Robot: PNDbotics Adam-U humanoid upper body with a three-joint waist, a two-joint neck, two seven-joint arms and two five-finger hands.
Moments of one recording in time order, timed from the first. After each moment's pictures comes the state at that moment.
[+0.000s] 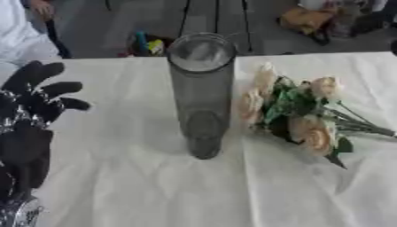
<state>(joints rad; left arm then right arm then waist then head) -0.33 0.11 0.00 -1.99 0.13 -0.34 -0.20 -0.78 -0.95 0.12 -1.41 -0.06 -0.63 0.52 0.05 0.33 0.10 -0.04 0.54</state>
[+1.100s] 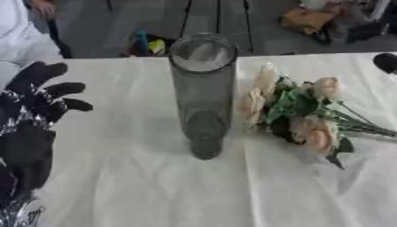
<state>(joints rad) -0.33 0.11 0.00 -1.99 0.13 -0.34 -0.21 -0.77 -0.93 0.10 -1.35 0.27 -0.68 0.47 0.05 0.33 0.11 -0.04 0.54</state>
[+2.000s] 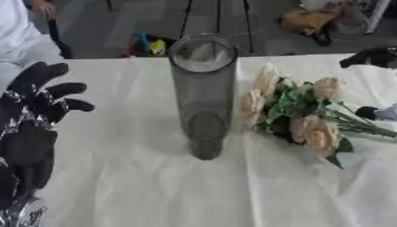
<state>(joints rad) -0.33 0.10 0.00 -1.99 0.13 -0.34 -0.21 -0.75 -0.91 0.10 -1.29 0.57 -0.69 0.46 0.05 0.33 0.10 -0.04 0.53</state>
